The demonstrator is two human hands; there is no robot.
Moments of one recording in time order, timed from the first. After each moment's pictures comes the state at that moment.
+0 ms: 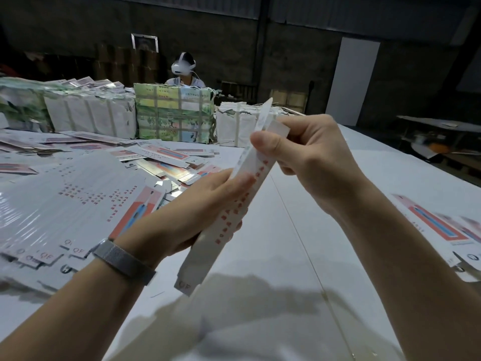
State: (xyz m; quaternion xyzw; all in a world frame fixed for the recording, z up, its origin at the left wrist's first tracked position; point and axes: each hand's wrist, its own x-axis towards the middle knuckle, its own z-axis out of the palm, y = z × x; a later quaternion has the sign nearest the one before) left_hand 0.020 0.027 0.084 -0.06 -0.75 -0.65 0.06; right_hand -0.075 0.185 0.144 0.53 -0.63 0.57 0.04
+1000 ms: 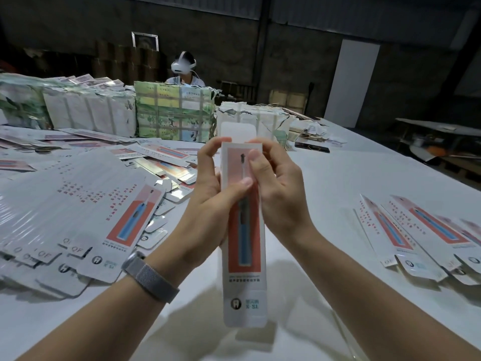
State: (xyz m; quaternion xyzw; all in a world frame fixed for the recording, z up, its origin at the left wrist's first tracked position) left_hand 0.002 0.047 0.058 -0.12 -0.65 -0.69 0.30; right_hand -0.066 0.146 0.085 0.40 -0.65 0.63 0.12
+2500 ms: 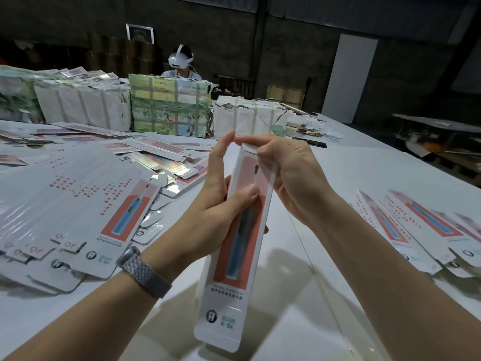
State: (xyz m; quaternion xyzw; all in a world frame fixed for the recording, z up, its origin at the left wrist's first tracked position) left_hand 0.008 0.046 0.056 -0.16 -0.69 -0.68 0.20; right_hand -0.084 0.164 0.108 0.38 -0.61 0.69 -0.11
